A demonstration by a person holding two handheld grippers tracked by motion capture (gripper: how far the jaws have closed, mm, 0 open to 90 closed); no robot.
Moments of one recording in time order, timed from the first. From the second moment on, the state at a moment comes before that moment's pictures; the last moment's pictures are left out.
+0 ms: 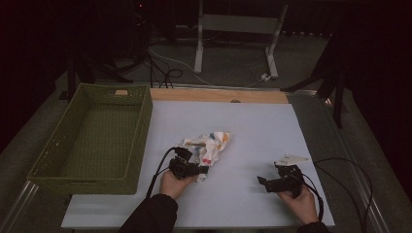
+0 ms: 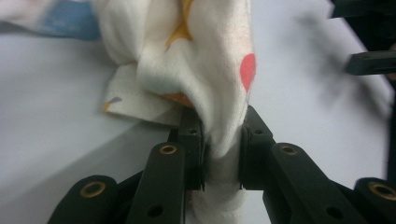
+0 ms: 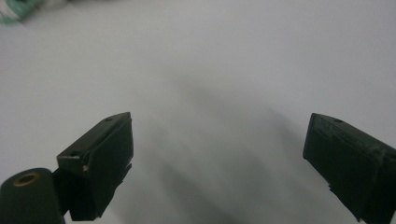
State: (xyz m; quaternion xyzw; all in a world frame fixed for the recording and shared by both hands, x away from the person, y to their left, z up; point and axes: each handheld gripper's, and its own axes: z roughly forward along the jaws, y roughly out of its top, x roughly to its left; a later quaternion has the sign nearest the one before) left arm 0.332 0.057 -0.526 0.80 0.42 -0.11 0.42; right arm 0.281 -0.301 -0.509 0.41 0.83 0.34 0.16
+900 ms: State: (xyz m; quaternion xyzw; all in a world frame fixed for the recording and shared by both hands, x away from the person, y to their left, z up) left arm 0.307 0.059 -0.516 0.80 0.40 -0.10 0.42; right arm 0.297 -0.217 -0.512 0.31 0.87 0.36 0.09
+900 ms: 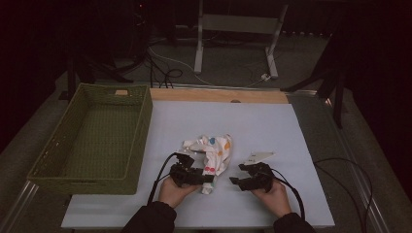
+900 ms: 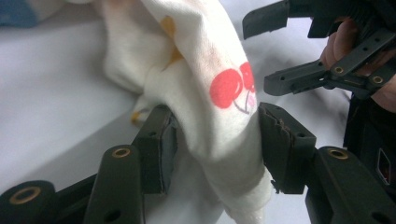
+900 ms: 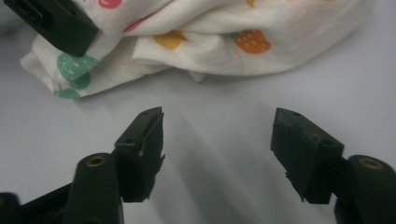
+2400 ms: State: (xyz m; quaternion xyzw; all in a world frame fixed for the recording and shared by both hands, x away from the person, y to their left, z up) left arm 0.311 0.072 -0.522 0.78 0.43 -0.12 0.44; right arm 0.286 -0.278 -0.498 0.34 0.87 0.34 0.07
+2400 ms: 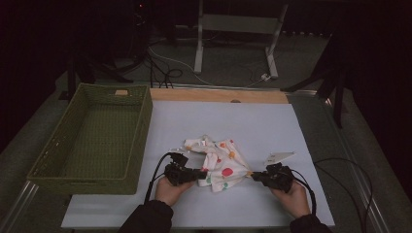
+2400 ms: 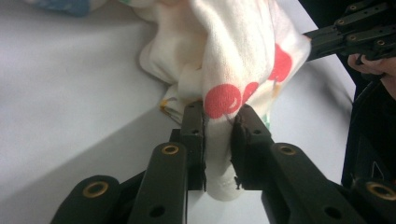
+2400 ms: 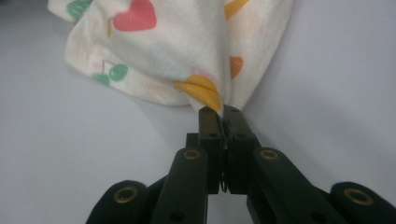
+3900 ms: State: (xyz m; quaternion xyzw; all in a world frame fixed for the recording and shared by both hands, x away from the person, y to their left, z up) left arm 0.311 0.067 -0.512 0.81 0.41 -0.08 0.40; right arm 0.283 -0.258 -0.501 0.30 0.90 0.33 0.03
